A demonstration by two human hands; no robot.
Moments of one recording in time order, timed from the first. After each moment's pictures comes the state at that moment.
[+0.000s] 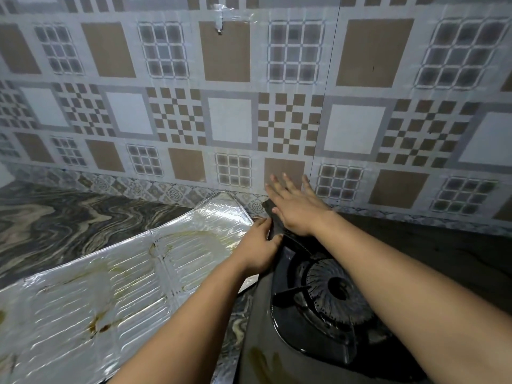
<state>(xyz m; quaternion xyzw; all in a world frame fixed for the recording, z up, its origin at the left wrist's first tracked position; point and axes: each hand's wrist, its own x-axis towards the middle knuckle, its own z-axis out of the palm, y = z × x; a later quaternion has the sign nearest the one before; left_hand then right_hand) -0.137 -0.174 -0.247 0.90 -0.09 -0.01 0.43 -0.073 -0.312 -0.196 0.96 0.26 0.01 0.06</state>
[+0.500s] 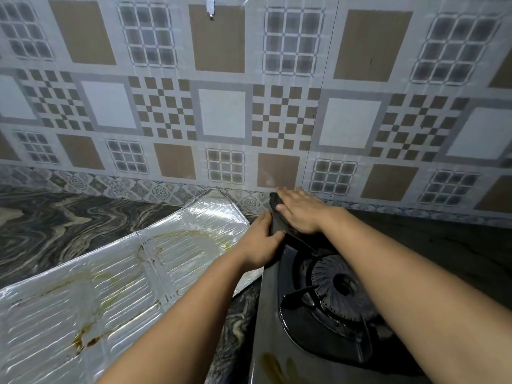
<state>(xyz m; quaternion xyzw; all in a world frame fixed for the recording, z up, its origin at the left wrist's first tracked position) -0.110 -0.170 -0.262 0.88 -0.13 -0.06 0.46 -0.066 -0.323 -0.204 0.98 0.15 -0.11 -0.02</state>
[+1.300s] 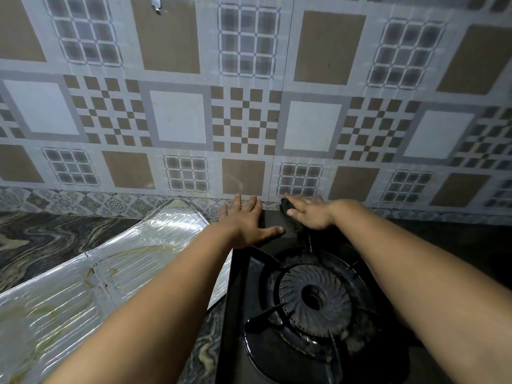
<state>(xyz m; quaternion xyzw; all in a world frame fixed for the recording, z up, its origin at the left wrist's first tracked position) -0.054 -0.210 -0.224 0.97 -0.21 -0.10 0.11 -0.047 -0.412 -0.193 0.98 0.04 -0.21 -0.03</state>
